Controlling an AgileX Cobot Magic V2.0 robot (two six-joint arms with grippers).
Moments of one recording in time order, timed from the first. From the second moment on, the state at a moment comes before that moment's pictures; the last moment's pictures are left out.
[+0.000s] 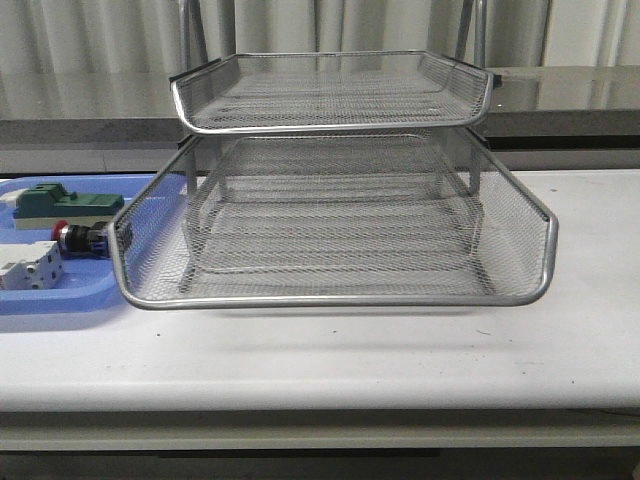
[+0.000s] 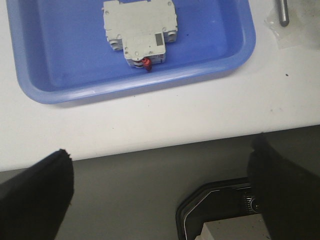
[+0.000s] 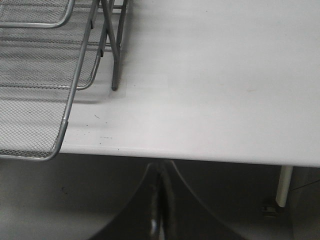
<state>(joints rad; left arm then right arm) 0.02 1.24 -0.96 -0.07 0.91 0.18 0.09 0.62 -0.85 -0.04 0.99 0.10</state>
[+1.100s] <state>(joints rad) -0.04 2.04 -1.91 -0.12 1.17 0.82 0.09 0.62 -0.85 -0.04 0.99 0.10</state>
